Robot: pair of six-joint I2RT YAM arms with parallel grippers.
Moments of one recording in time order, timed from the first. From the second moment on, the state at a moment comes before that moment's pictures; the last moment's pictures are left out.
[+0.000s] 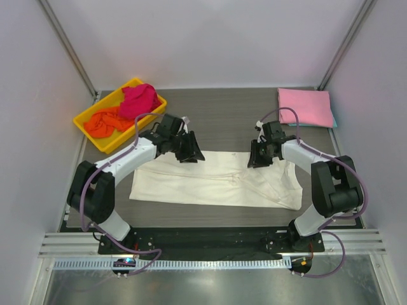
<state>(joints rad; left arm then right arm) -0.52 1.60 1.14 -0.44 0.38 -0.73 0.24 1.60 0.92 -0.43 -0.23 0.27</state>
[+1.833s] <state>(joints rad) -0.84 1.79 0.99 -0.07 0.38 -0.84 0.28 1.05 0.73 -0.77 0.32 0.90</state>
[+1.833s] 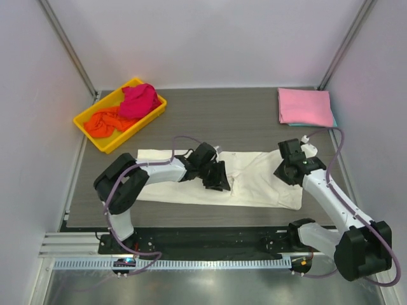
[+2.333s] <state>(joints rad) -0.89 1.89 1.07 -0.06 0.37 -0.81 0.16 1.06 0.62 -0.74 0.17 0.82</state>
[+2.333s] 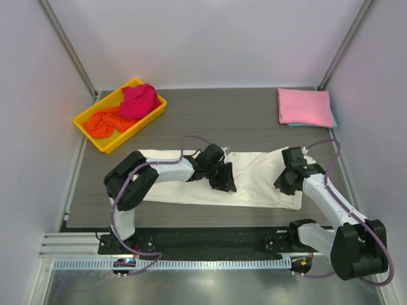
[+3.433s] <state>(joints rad) -0.89 1.96 1.13 -0.05 0.41 -0.82 0.16 0.96 0.52 -0.68 0.16 0.91</state>
